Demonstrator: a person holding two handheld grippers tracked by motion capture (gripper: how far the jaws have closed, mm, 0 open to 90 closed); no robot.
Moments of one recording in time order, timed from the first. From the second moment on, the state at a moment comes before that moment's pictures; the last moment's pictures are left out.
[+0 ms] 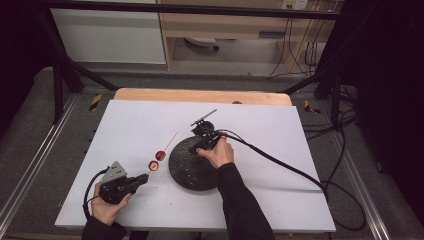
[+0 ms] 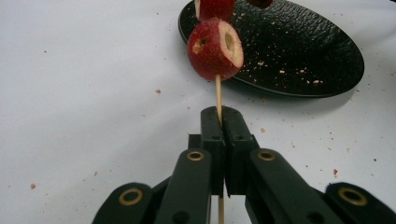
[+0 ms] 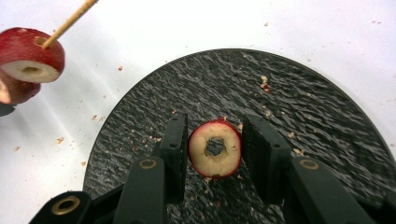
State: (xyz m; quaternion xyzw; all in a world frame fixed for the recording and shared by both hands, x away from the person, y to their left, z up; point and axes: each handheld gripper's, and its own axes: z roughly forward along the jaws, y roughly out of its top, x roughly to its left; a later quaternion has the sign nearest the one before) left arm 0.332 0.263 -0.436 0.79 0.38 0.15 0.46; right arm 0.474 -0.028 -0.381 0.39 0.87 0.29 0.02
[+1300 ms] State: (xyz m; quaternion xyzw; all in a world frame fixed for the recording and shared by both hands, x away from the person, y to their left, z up) left arm 0.327 0.243 -0.436 0.79 0.37 0.15 0.47; right arm 0.416 -0.092 -0.410 0.46 0.68 0.56 0.03
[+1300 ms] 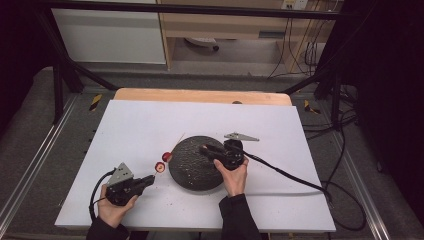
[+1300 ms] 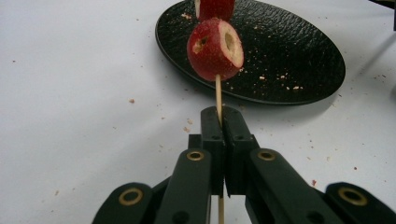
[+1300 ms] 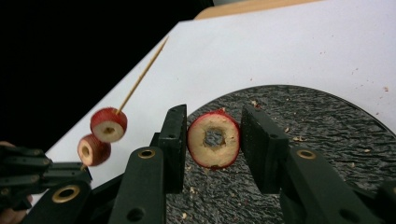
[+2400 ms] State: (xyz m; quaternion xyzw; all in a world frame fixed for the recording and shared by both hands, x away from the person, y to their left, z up) left arm 0.321 0.198 -0.424 0.78 0.36 0.15 0.49; right arm 0.400 -0.123 -0.404 0.48 0.56 0.68 0.05
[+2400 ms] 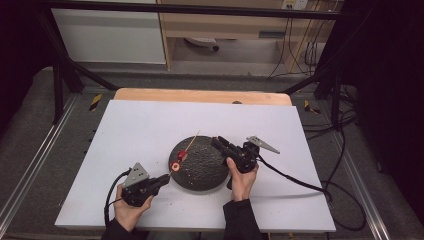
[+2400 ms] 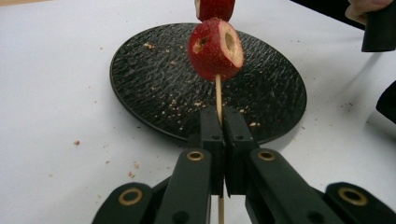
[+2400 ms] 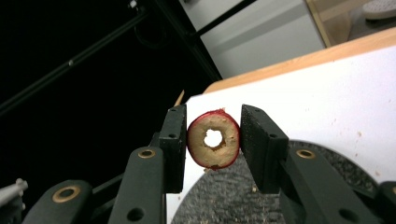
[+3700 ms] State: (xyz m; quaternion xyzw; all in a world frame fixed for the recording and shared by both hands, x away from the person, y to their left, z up) left arm 0.314 0.152 -0.425 0.77 0.33 0.15 0.52; right arm 0.415 -0.136 -0.382 0.49 0.46 0.74 0.06
